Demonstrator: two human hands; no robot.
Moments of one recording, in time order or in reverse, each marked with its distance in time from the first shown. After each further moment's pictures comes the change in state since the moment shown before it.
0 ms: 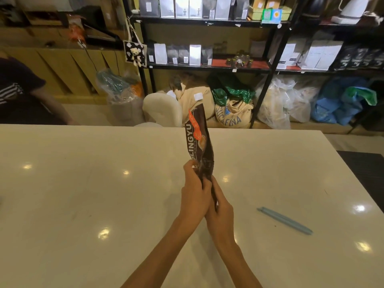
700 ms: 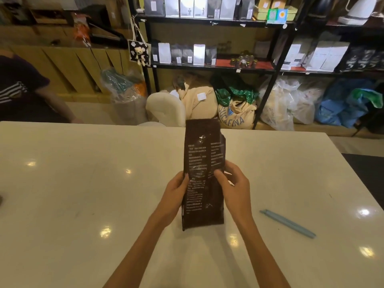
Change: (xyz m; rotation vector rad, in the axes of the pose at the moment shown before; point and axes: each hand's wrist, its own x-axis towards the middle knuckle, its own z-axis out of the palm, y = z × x) left_hand 0.017 -0.046 -0.050 -0.452 -0.236 -0.176; right_hand 0.052 -0.035 -0.025 0.078 0.017 0.070
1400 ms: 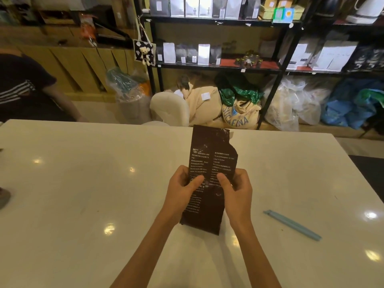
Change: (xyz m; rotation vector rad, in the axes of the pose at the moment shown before) left_hand -0.003 0.010 0.009 0.019 0.111 0.076; right_hand -0.011 0.010 0.009 0.153 0.066 -0.026
